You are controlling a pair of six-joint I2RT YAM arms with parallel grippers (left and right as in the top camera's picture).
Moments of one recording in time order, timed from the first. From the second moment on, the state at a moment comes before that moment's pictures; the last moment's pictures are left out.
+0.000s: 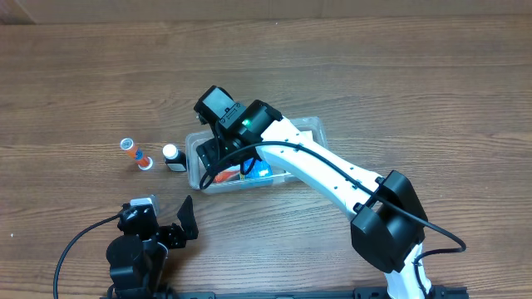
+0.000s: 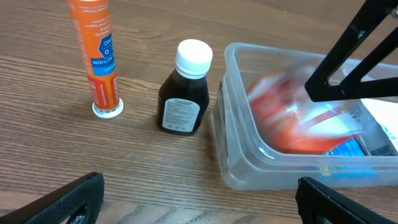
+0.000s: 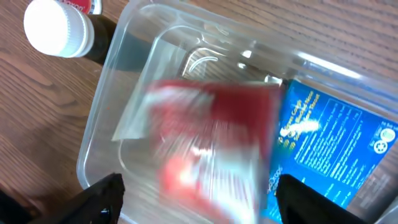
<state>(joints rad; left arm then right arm) 0.11 0.01 0.16 -0.60 0.16 -0.18 0.85 2.09 1.85 -0.98 -0.15 0.35</state>
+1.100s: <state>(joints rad) 0.11 0.01 0.16 -0.60 0.16 -0.18 0.37 2.10 1.75 -1.34 0.07 0.48</state>
